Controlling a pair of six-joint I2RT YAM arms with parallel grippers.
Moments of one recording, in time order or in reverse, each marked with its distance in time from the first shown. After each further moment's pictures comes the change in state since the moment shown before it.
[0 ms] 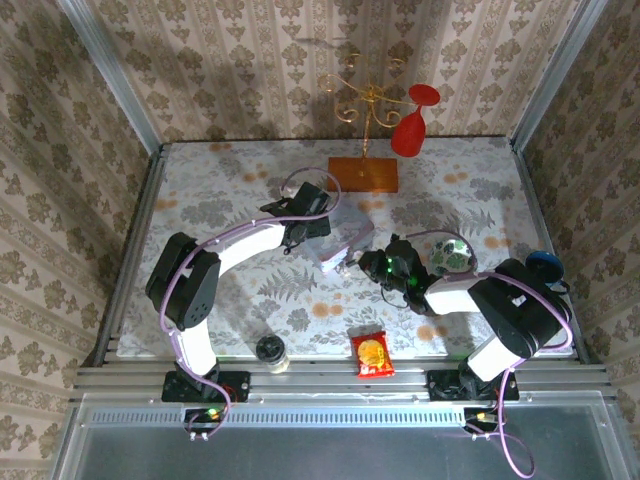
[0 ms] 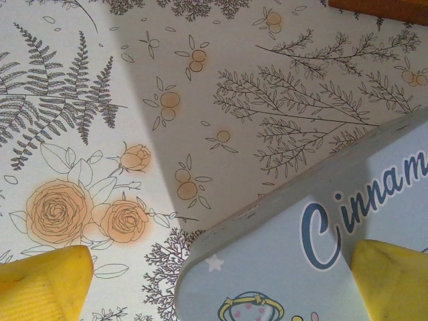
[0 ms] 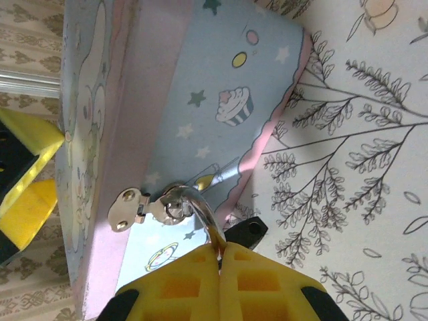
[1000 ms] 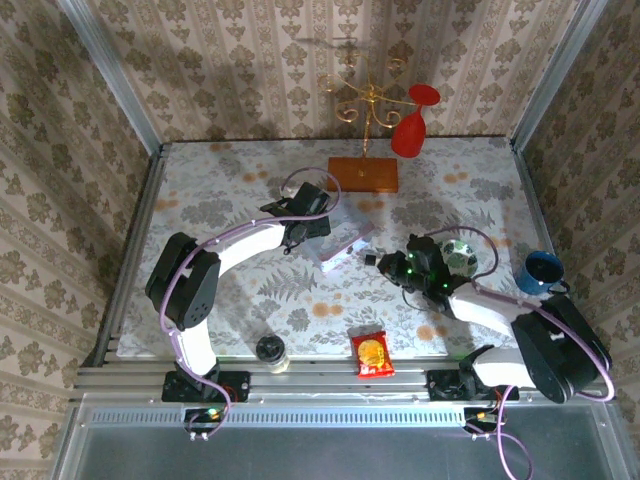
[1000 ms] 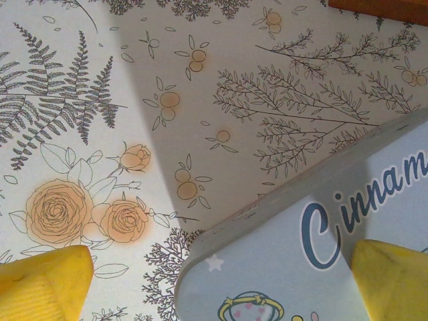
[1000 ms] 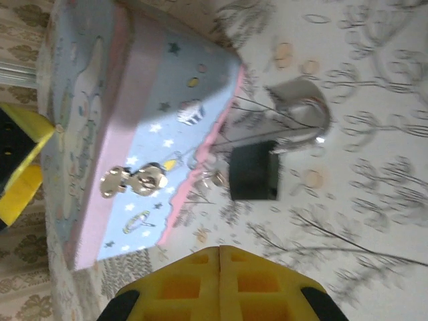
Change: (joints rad) left arm 0.000 -0.001 -0.002 0.001 0.000 0.000; right arm -0.116 -0.310 -0.043 -0.377 -0.084 -0.143
